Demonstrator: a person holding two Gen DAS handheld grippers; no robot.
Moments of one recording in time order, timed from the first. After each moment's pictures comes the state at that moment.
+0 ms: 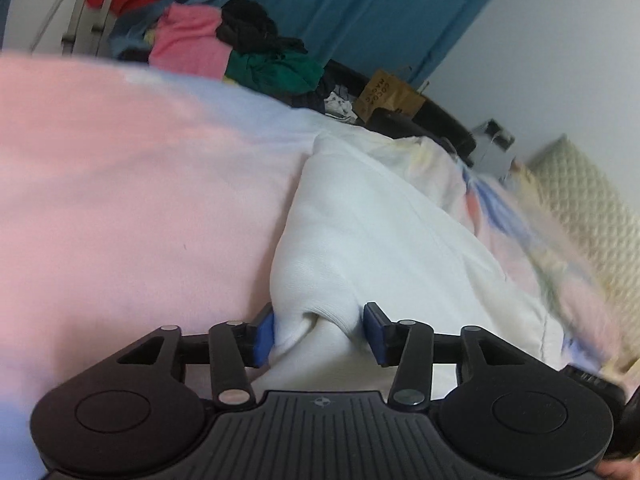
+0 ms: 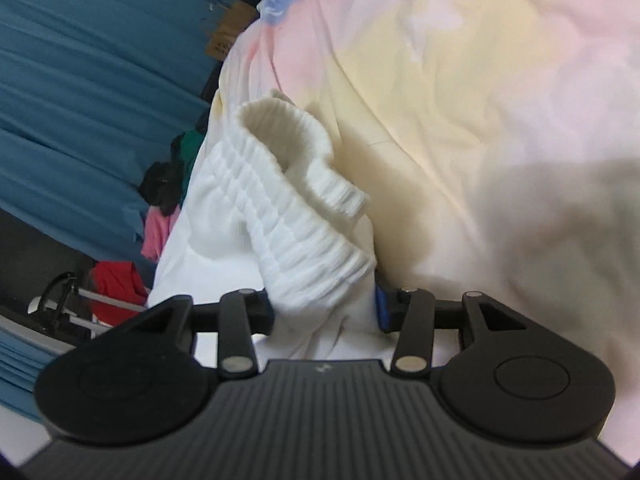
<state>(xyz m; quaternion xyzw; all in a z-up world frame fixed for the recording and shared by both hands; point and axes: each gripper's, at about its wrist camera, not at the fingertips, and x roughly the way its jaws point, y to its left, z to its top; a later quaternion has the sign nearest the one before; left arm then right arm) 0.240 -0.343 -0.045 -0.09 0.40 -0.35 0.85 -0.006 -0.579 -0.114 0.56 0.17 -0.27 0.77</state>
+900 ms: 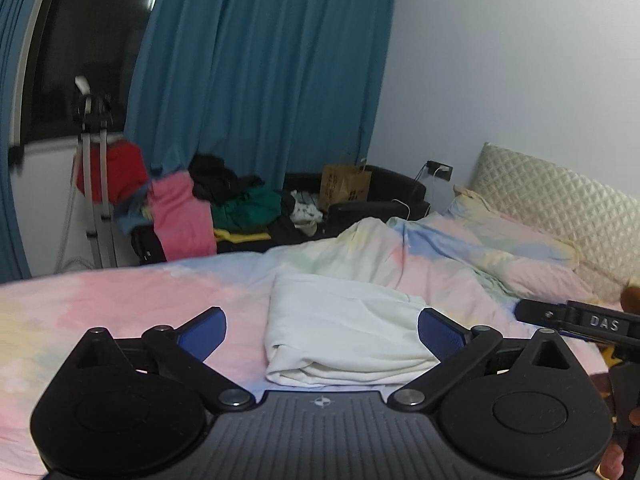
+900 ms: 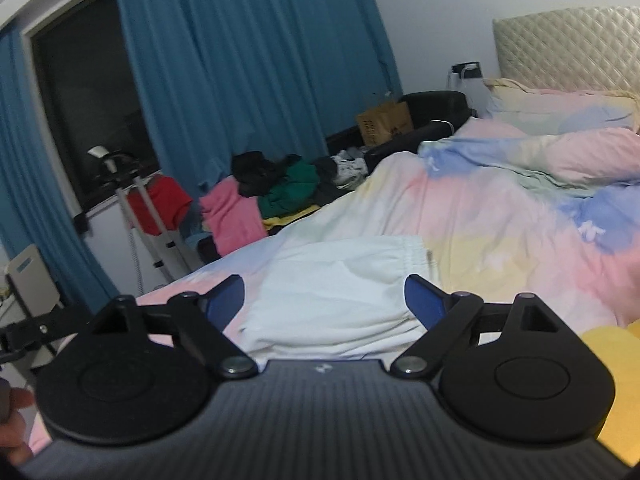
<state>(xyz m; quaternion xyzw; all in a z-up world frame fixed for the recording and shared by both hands) -0.020 -0.212 0.190 0.02 0.20 -0.36 0.91 -0.128 -0.391 0.116 0.21 0.14 -0.23 0.94</state>
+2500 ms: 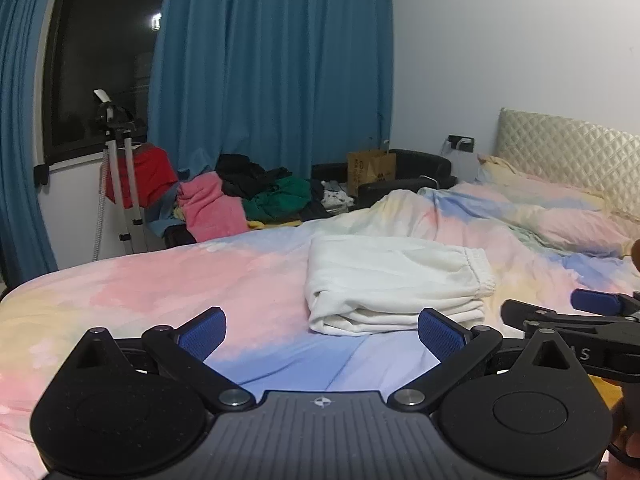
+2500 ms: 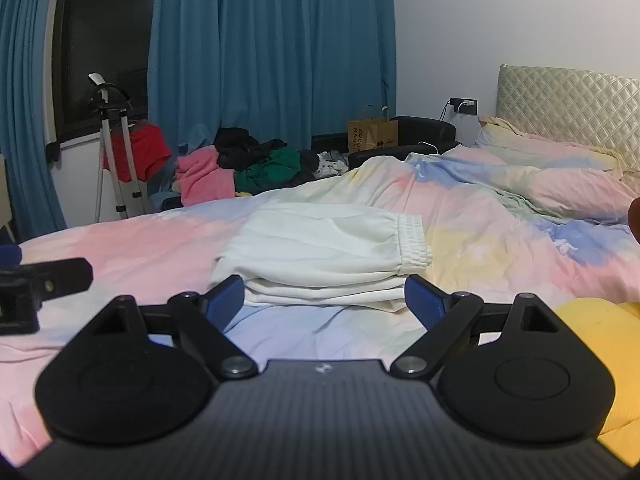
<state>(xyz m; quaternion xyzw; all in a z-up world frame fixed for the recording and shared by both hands) -0.052 -0.191 0.101 0.08 0.18 -0.32 0.93 -0.120 -0.287 0.040 0.08 0.16 -0.29 0.94</state>
